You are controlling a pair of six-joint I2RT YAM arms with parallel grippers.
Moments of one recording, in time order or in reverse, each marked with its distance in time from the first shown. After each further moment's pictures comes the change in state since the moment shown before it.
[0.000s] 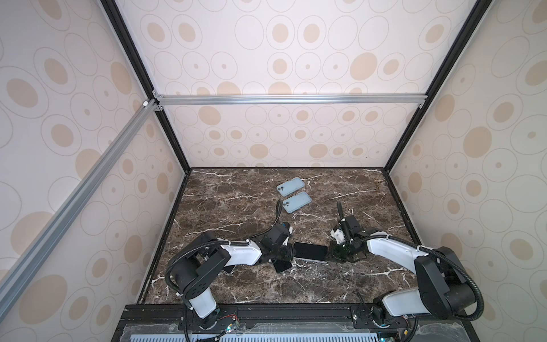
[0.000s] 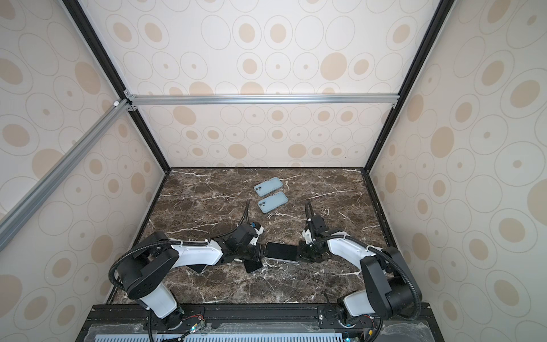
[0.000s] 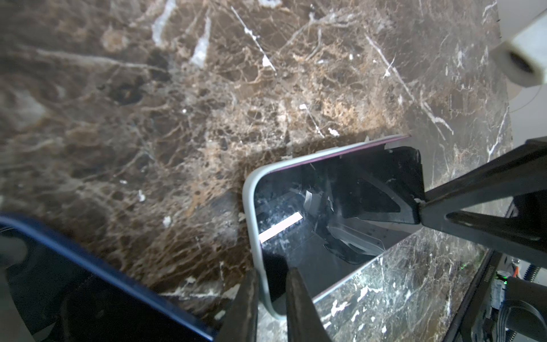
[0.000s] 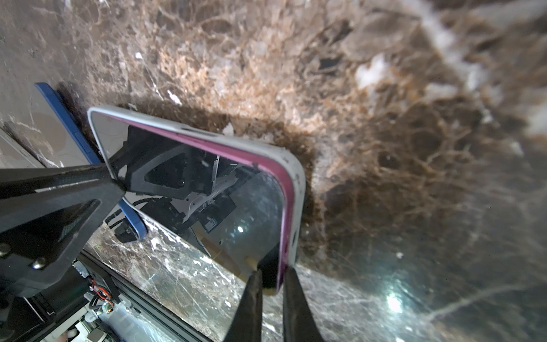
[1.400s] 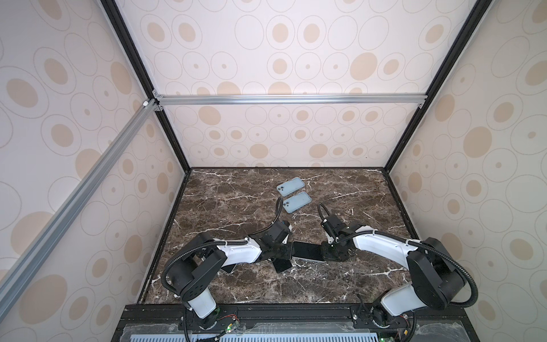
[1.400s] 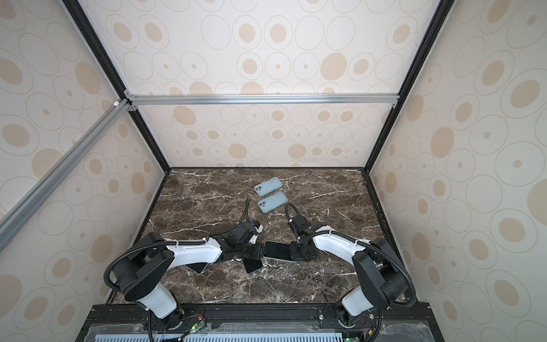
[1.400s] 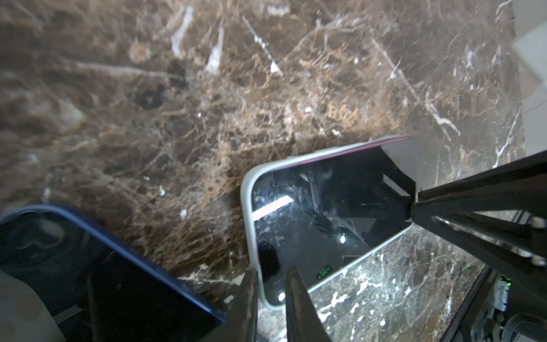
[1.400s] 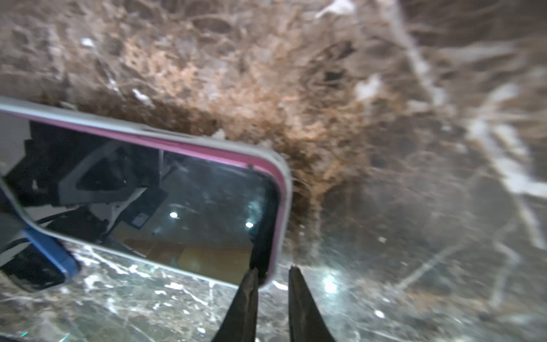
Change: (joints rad) left arm 0.011 -0.039 0.054 -0.112 -0.019 0.030; right arm 0.197 0.056 0.179 -0.198 0.335 0.082
